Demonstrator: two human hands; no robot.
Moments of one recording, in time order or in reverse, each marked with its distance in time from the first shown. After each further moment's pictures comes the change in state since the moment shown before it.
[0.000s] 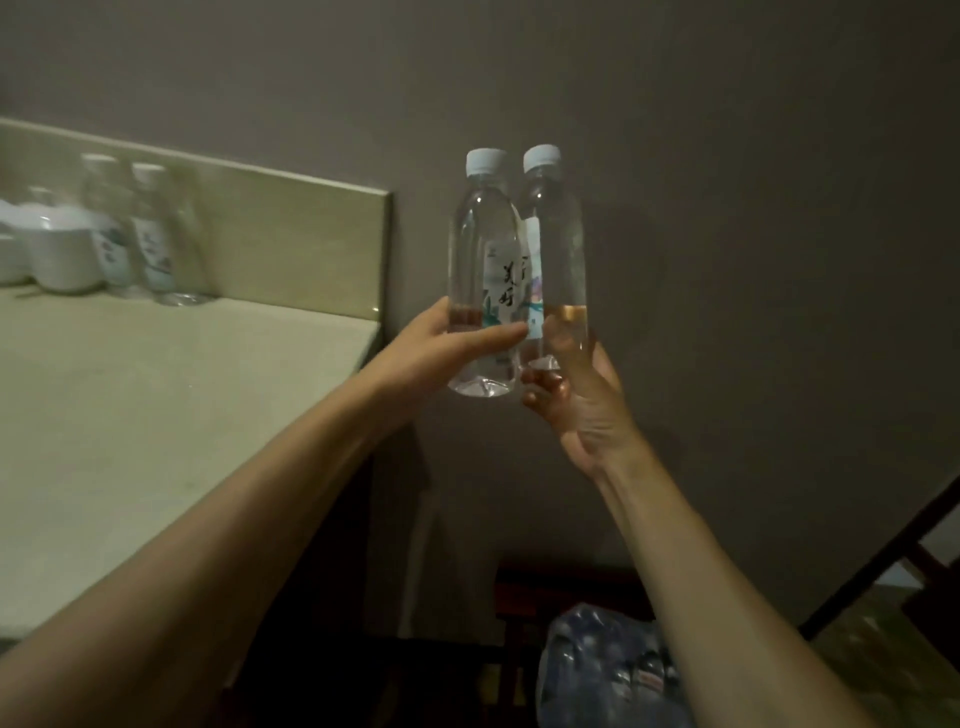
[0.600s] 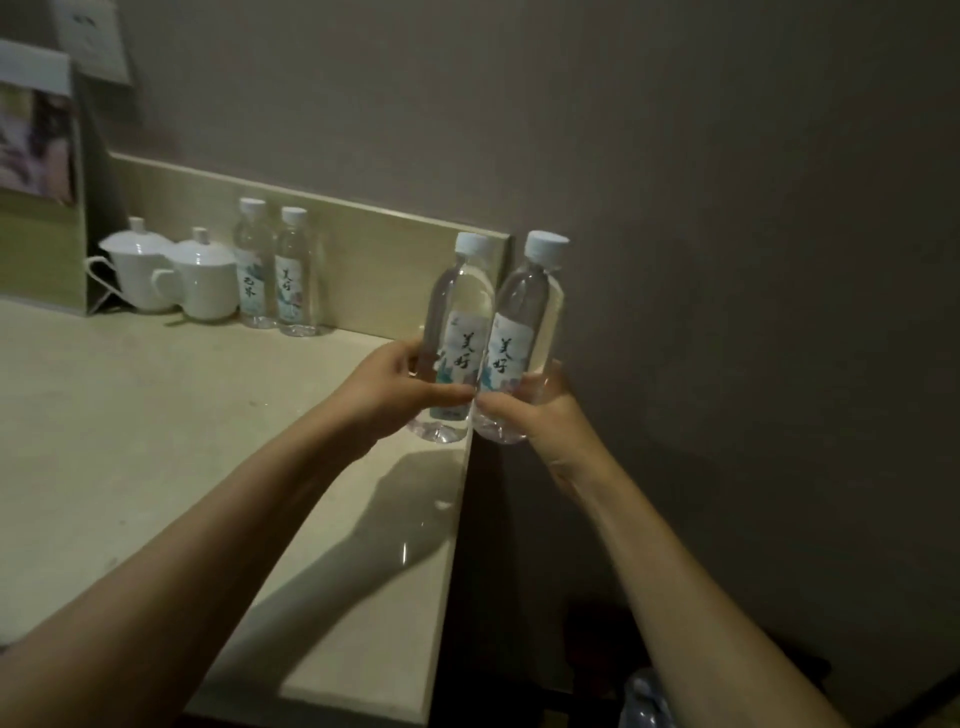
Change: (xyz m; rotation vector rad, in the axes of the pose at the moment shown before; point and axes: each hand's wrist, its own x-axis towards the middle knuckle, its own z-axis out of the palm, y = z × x) left_hand -0.035 -0.017 -0.167 0.193 0.184 -0.144; right_hand 0.046 0.067 0.138 -0.384 -0.165 0.059
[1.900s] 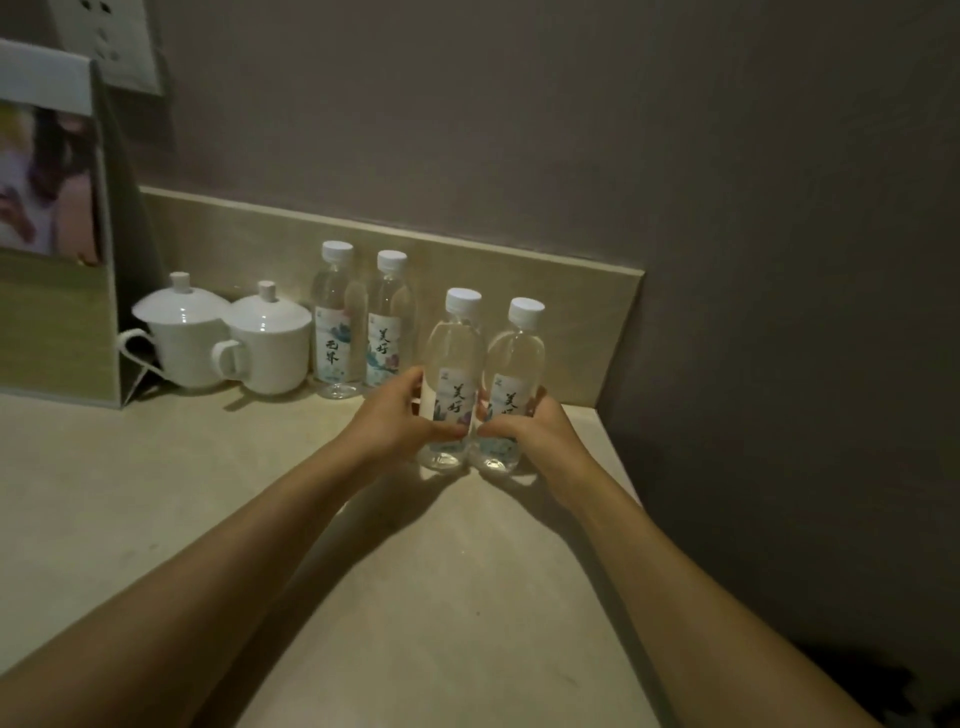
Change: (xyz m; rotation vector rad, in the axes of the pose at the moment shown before) left_hand 0.125 -0.098 -0.182 0.136 0.002 -0.027; right_hand 0.170 0.038 0.164 -0.044 0.152 0.202
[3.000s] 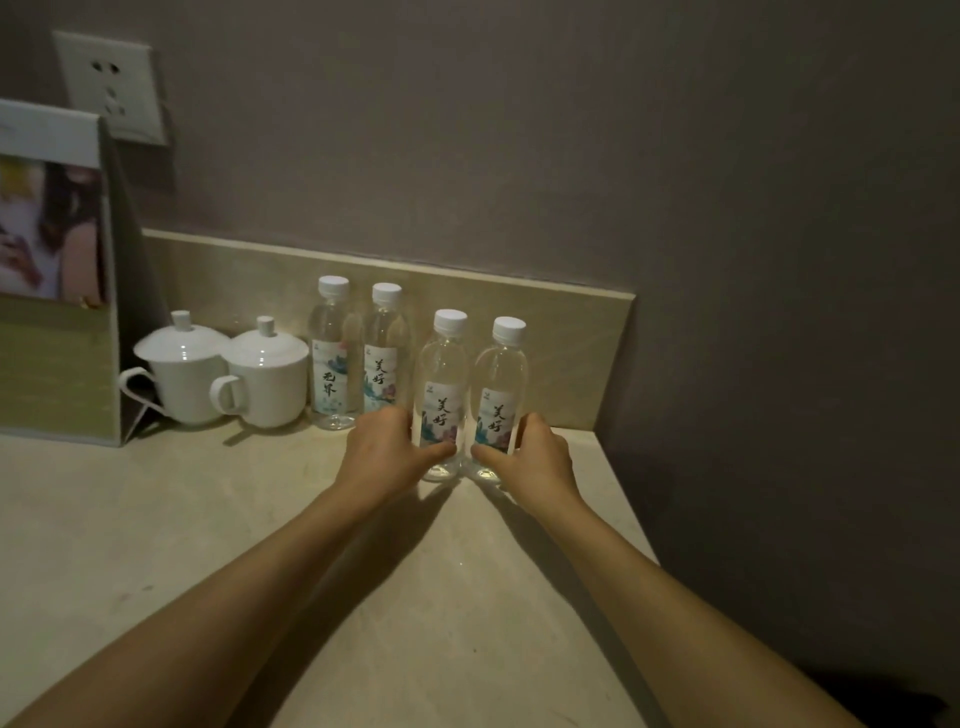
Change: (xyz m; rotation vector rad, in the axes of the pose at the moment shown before) left_hand 0.014 -0.012 0.008 0.434 0.233 0.069; right_hand -0.003 0.000 0.009 -0.568 0.261 -0.039
